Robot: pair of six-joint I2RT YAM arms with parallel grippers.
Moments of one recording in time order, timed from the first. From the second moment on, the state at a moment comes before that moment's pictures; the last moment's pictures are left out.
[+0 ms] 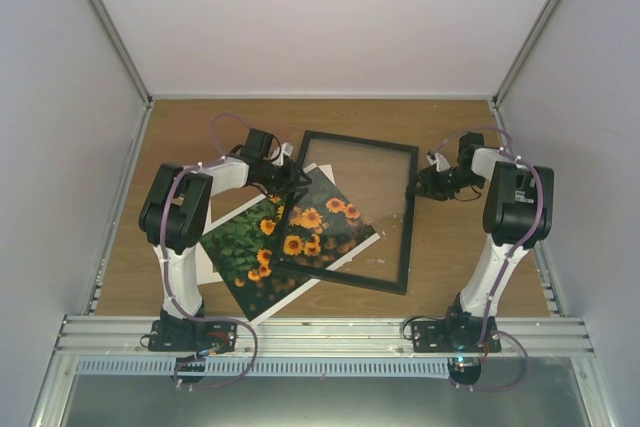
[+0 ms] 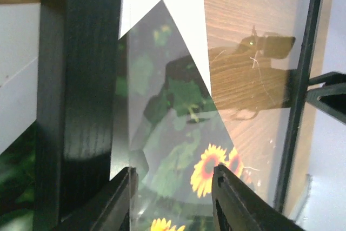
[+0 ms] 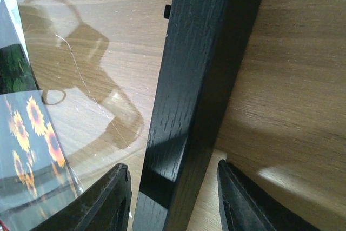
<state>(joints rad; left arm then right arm) -0.31 1.98 1.20 -0.20 0.65 -0.60 -0.16 1.99 1.26 -0.72 -0.70 -0.12</state>
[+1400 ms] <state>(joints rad) -0.41 2.06 1.74 -0.54 0.17 0.06 -0.17 1.97 1.28 -0.66 -0.70 -0.13</state>
